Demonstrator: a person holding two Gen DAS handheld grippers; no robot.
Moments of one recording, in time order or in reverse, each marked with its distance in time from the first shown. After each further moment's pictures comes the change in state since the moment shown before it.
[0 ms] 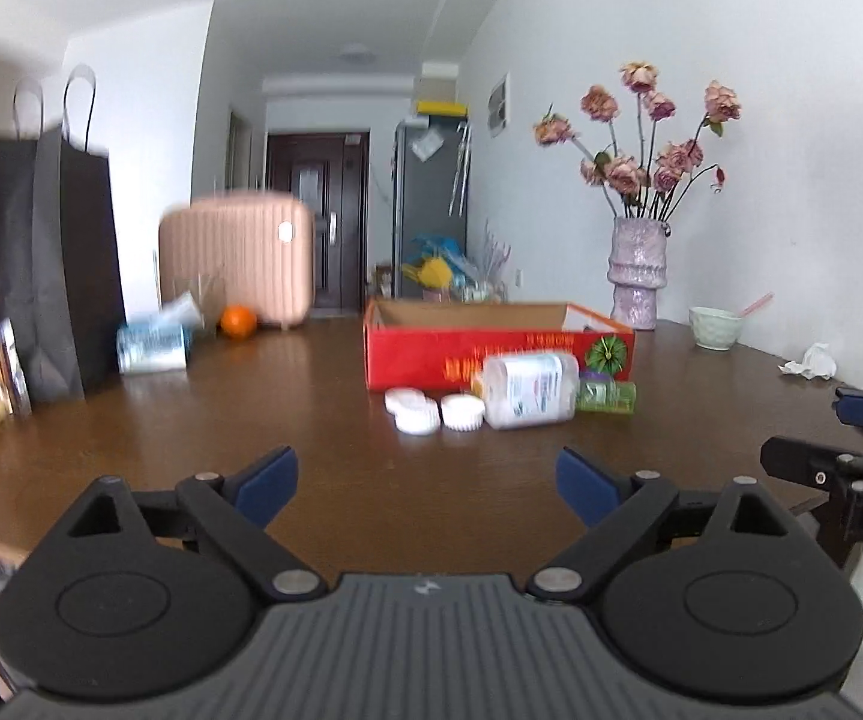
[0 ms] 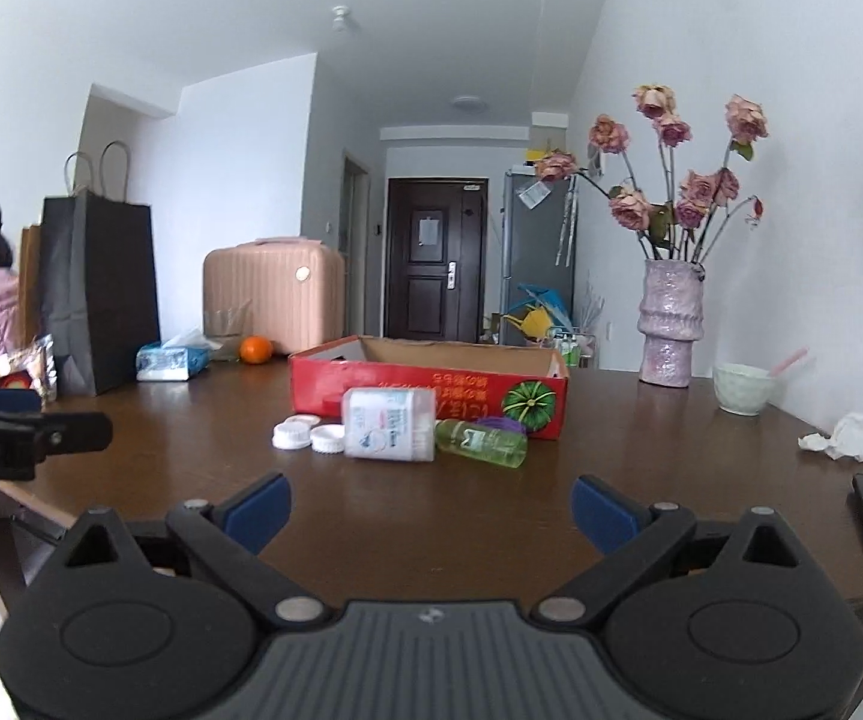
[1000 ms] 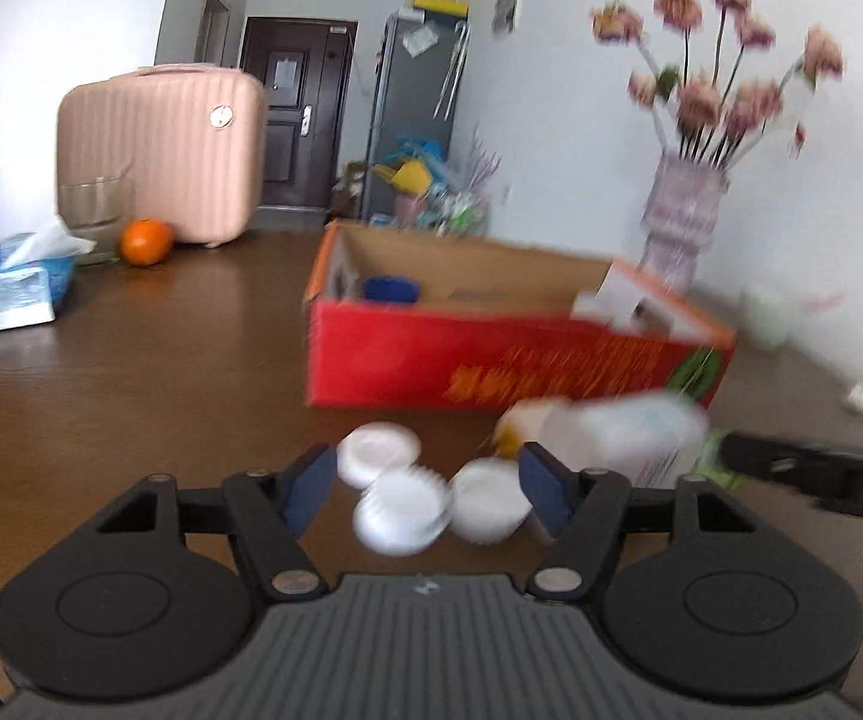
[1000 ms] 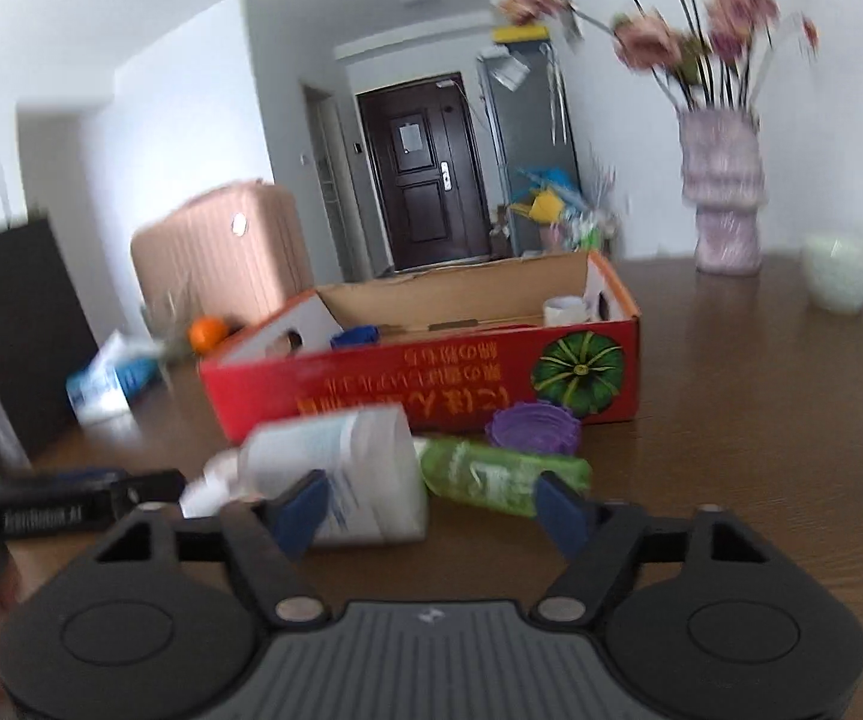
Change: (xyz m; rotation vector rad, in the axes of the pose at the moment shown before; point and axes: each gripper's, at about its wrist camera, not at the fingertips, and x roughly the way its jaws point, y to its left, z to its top) left arm 0.232 0.025 0.061 -0.104 0.189 -0.100; right arm 0.225 -0.054 0.042 0.283 0.216 0.095
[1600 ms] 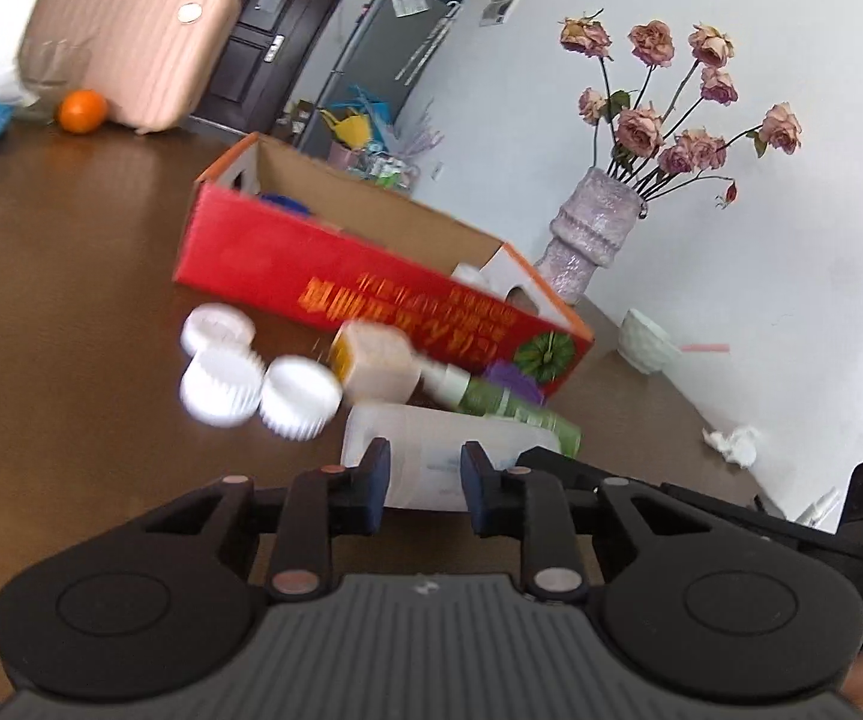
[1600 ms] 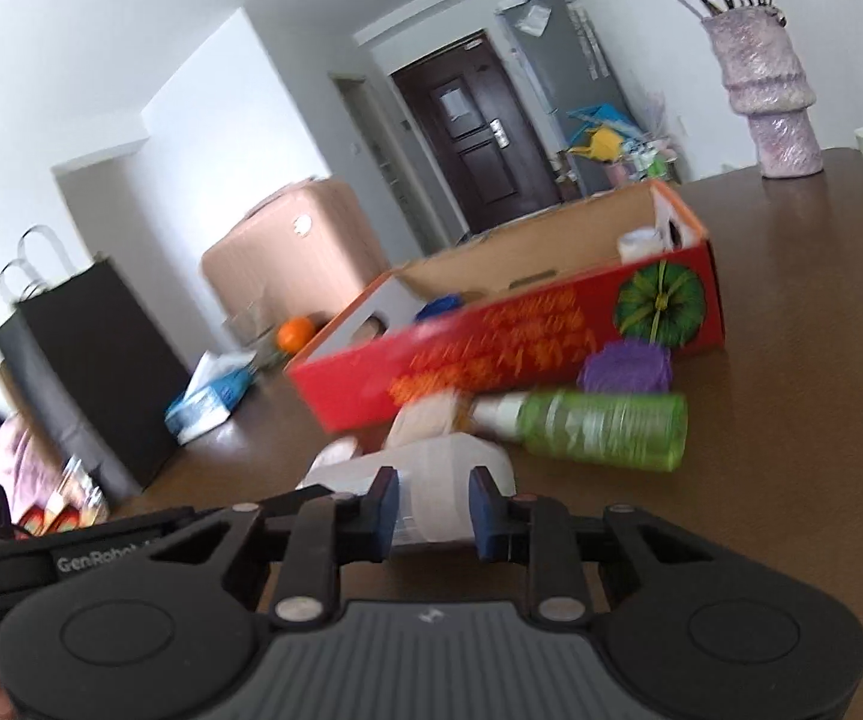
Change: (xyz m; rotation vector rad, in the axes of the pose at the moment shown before) left arm -0.025 -0.021 -0.038 -0.228 0.082 -0.209; right arm -0.011 -0.006 -0.015 0.130 0.084 0.208
